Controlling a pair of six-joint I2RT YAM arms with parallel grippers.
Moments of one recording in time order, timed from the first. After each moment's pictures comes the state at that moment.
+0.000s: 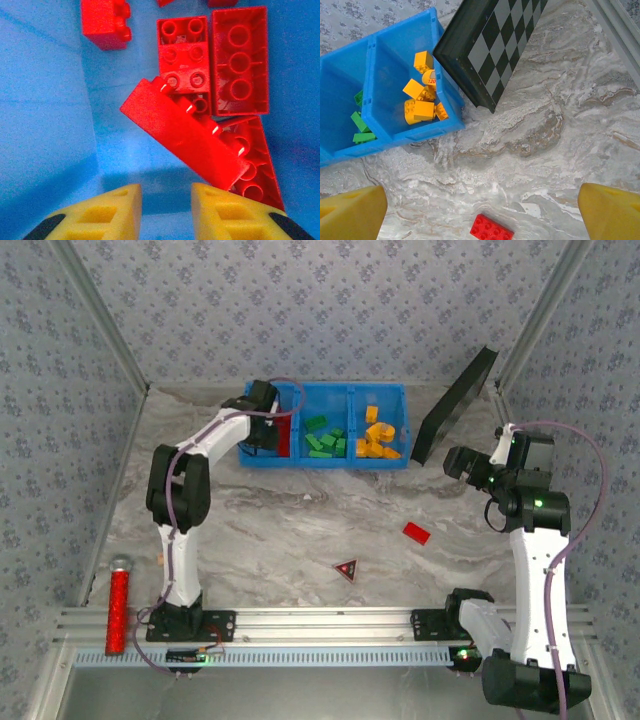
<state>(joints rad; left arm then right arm) -0.38 2.09 1.71 -0.77 -0.13 -0.18 -0.15 0.90 1.13 -0.93 -0.17 0.24</state>
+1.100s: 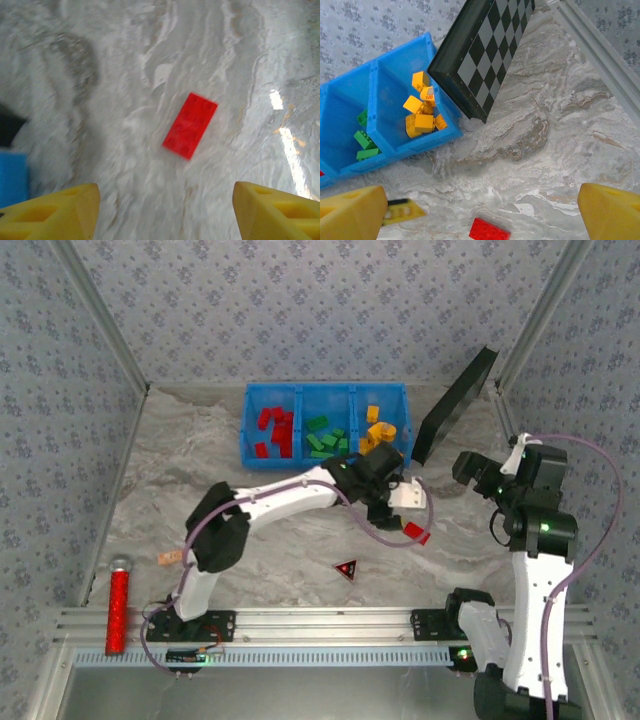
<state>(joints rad) -1.08 2.07 1.74 -0.55 0.27 0.63 -0.20 0.77 1.13 -0.97 -0.15 0.29</state>
